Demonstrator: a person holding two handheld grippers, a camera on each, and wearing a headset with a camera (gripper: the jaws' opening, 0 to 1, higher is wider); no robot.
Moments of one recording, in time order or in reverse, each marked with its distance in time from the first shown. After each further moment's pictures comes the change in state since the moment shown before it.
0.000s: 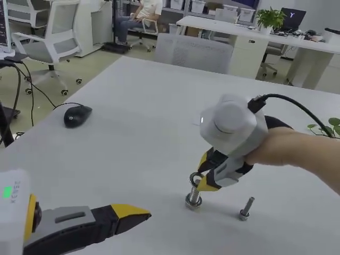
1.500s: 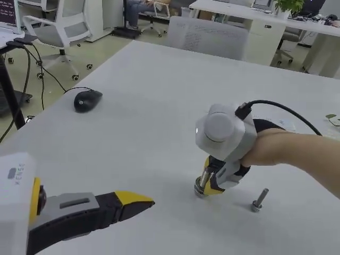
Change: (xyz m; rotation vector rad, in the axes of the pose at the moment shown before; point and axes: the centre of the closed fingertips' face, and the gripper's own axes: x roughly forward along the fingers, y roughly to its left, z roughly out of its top) left arm 0.000 0.010 -0.007 -0.037 0.008 0.025; right arm 0.050 0.008 -0.021 -0.054 0.091 0.090
